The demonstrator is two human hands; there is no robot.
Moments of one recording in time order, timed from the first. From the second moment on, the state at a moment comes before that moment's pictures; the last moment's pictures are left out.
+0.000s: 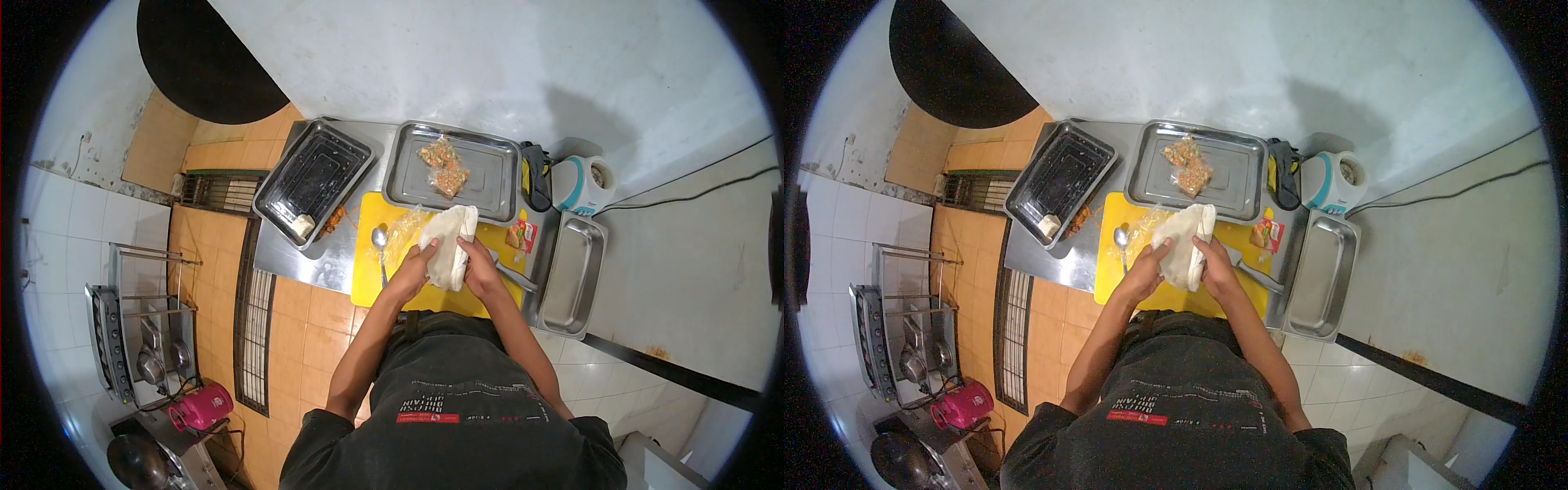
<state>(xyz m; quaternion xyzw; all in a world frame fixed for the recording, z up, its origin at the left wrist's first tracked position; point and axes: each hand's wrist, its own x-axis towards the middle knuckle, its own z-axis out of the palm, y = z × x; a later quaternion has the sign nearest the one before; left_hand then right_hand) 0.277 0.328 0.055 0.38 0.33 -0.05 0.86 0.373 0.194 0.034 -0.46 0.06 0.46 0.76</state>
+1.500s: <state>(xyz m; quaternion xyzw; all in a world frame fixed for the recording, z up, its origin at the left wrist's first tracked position) 0.269 0.338 0.060 0.54 0.22 0.08 0.81 0.374 0.193 0.020 -0.44 0.07 0.45 0.77</state>
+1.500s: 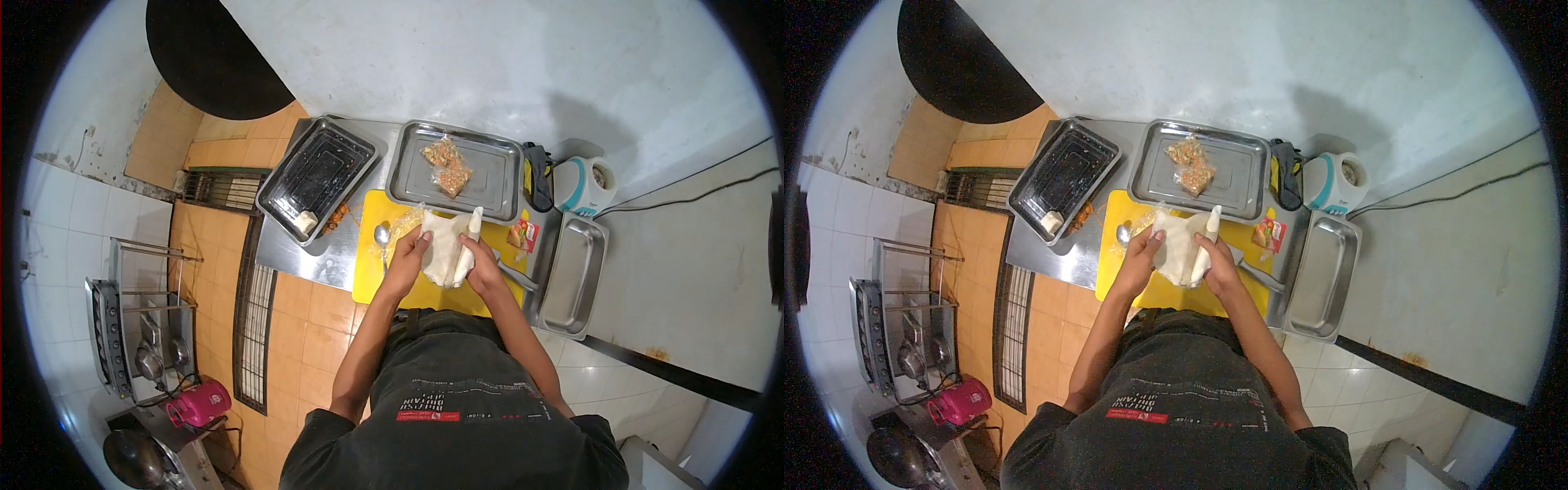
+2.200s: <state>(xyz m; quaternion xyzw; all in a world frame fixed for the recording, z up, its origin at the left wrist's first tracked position) 0.266 0.344 0.077 0.53 0.22 0.10 0.81 0.376 0.191 0.022 -0.45 0.09 0.44 0.77</state>
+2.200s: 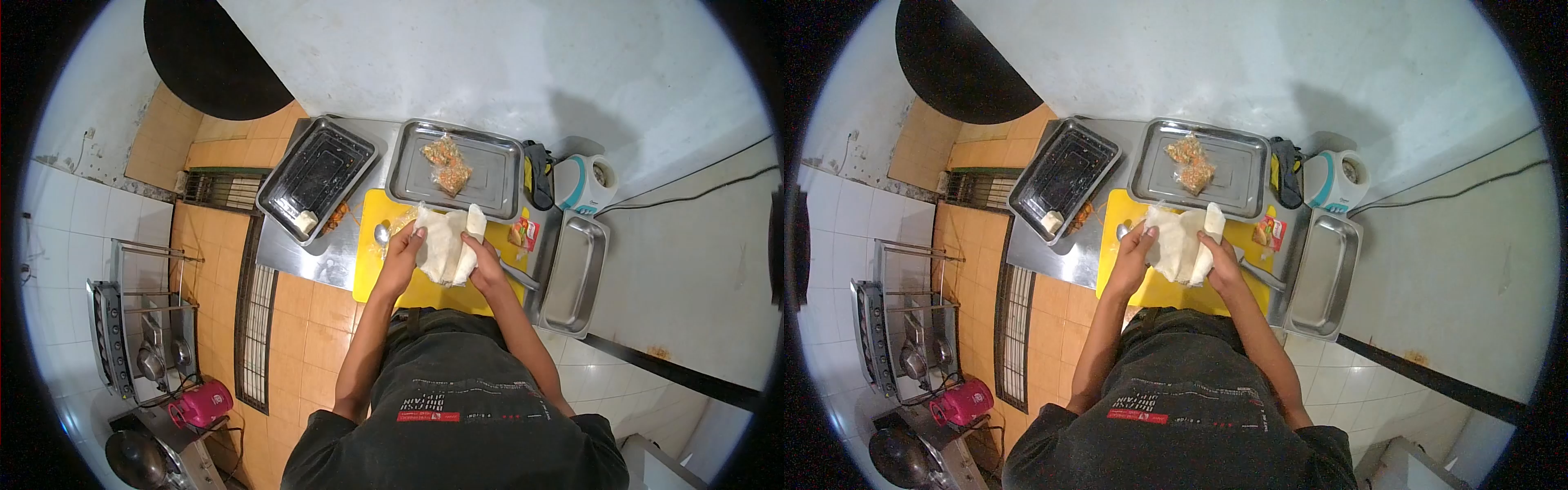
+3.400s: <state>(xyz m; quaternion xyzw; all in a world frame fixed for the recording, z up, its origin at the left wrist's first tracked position) 0.243 0.370 0.098 0.39 0.25 0.21 0.86 0.433 0.183 0.005 -0.42 0.14 0.42 0.79</state>
